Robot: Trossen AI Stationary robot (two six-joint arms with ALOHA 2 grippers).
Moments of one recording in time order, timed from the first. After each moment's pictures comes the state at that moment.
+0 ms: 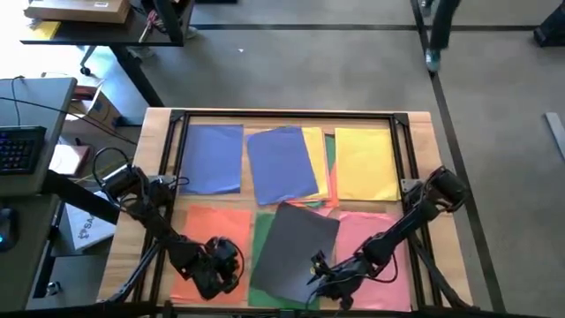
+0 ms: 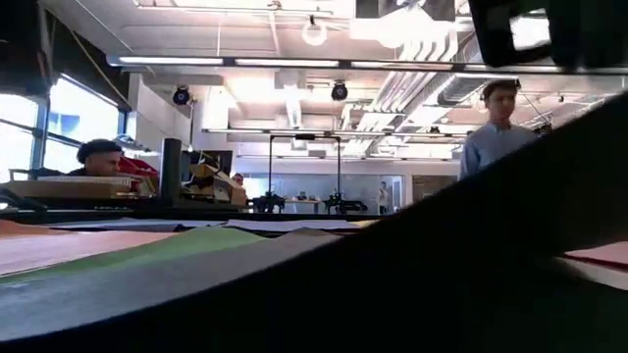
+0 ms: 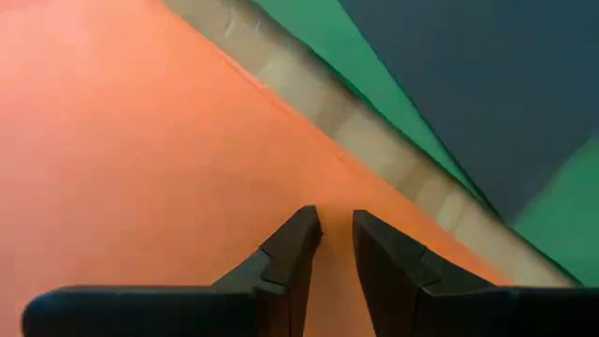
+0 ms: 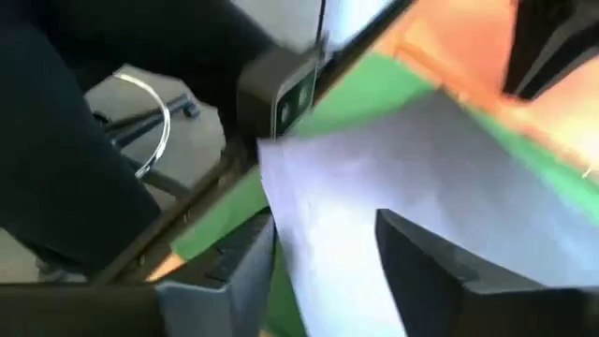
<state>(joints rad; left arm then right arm) -0.90 1.81 0.92 -0.31 -0.50 -1.46 0.74 1.84 1.00 0.20 0.19 -0.06</state>
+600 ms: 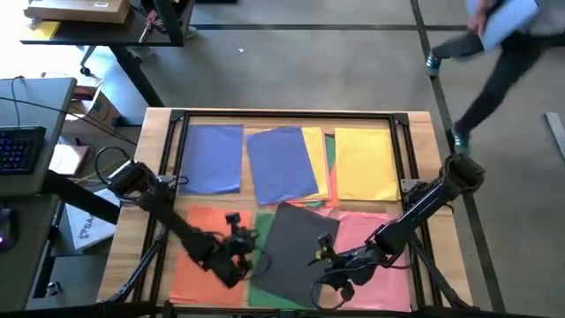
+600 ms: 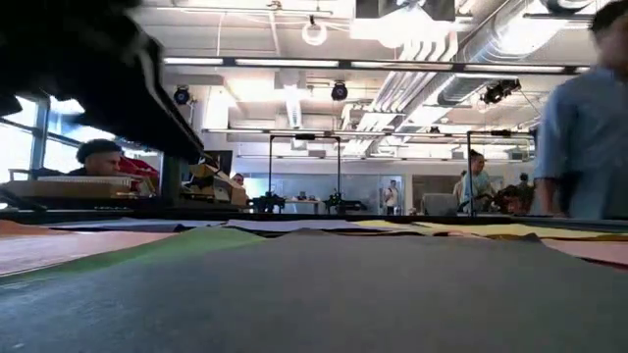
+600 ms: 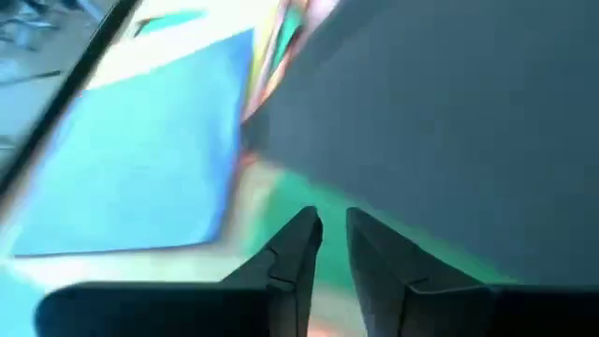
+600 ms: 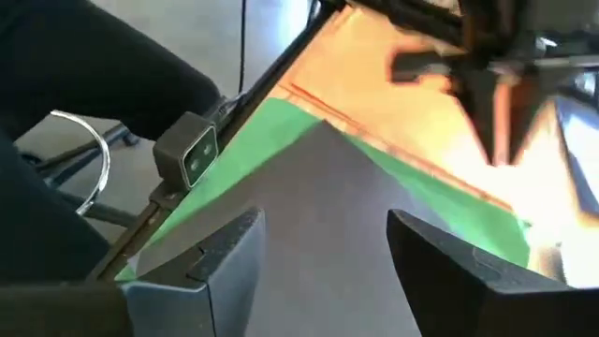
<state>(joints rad) -0.65 1.81 1.06 -0.56 -0.86 -0.53 0.72 1.65 1.05 -0.05 0.35 0.06</state>
